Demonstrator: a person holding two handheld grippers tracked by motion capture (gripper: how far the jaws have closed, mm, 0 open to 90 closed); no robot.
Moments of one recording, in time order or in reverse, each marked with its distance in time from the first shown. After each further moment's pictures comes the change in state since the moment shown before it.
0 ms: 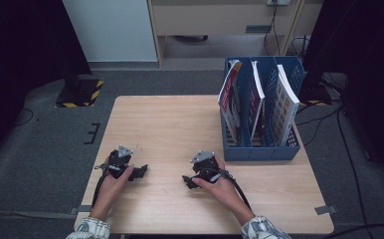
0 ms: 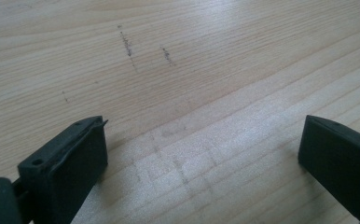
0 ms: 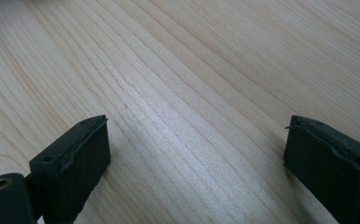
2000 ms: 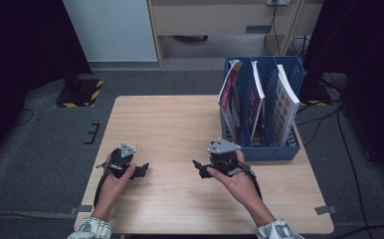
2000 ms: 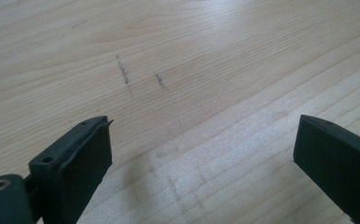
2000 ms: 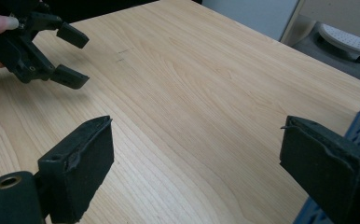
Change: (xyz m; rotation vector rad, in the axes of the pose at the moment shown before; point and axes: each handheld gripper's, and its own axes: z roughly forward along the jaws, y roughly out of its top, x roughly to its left) left arm -0.008 0.010 -0.007 -0.025 0.031 0.074; right arm -0.011 0.033 -0.100 -0.238 -0.098 -0.032
